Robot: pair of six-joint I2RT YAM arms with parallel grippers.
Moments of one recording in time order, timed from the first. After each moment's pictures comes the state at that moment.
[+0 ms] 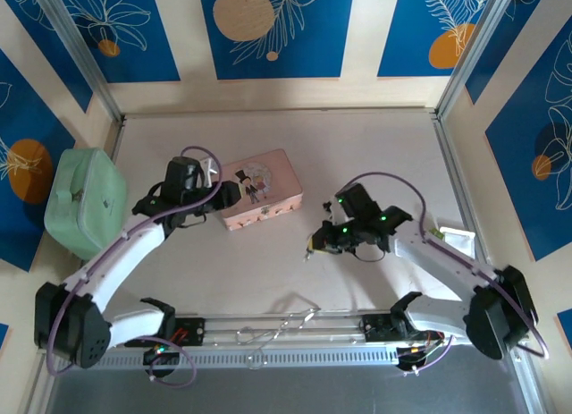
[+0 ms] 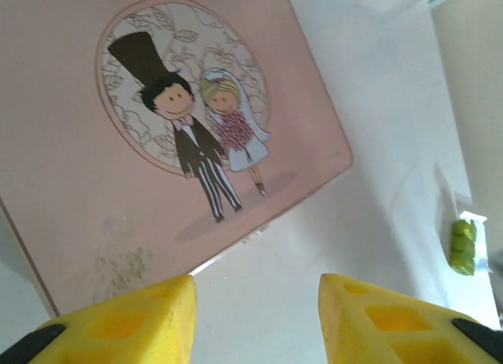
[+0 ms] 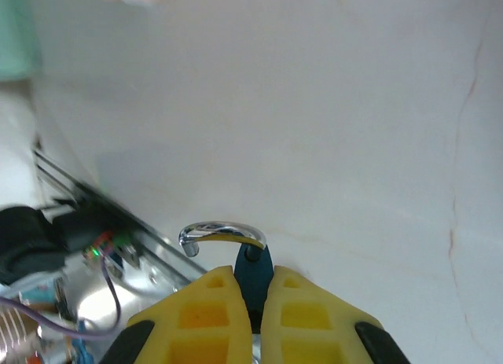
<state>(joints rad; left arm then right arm) -0.39 1.15 0.88 -0.42 0.32 -0.59 0.63 1.19 0.76 -0.65 -0.52 0.71</state>
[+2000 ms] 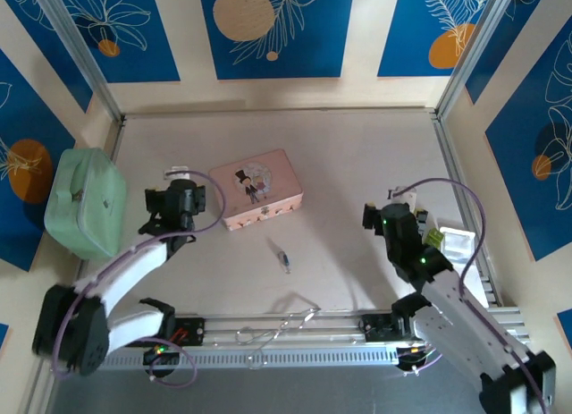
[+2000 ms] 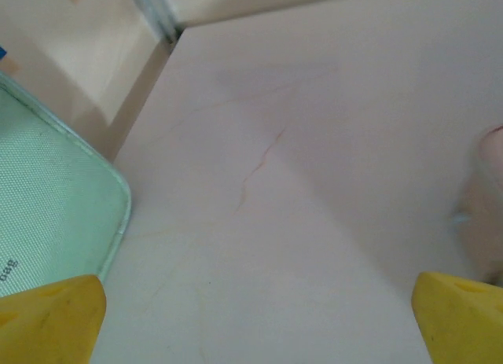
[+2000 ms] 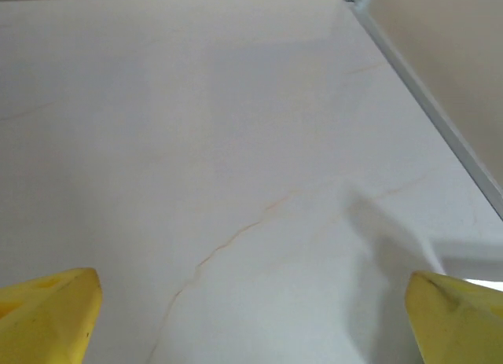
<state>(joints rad) -0.33 1.23 0.57 0.05 -0.69 -0.04 0.36 0.76 0.44 -0.30 0.56 0.28</state>
